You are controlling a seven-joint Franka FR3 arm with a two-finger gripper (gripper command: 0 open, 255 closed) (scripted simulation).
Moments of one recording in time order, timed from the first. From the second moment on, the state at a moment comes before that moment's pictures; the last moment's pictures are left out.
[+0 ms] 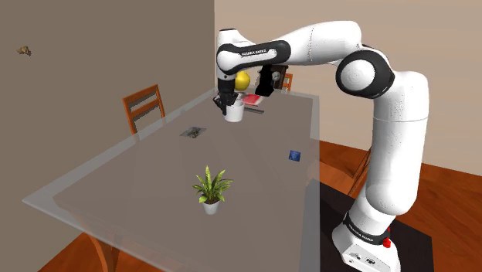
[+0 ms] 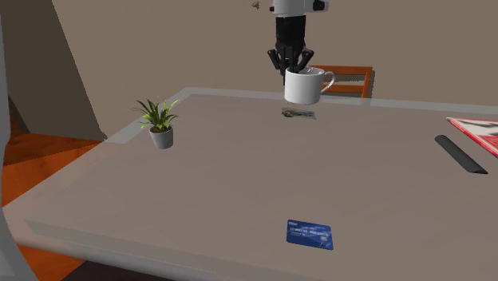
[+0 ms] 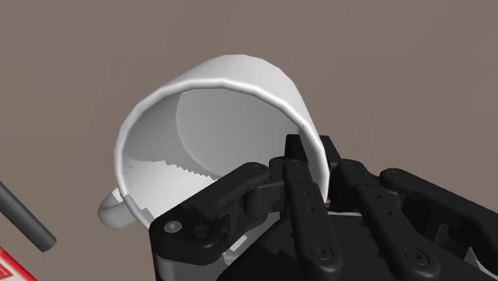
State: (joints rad) arm -0.06 0.32 0.10 -1.50 -0.09 1.86 0.18
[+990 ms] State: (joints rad) arm -0.06 0.48 0.09 -1.42 -0.10 1.94 0.18
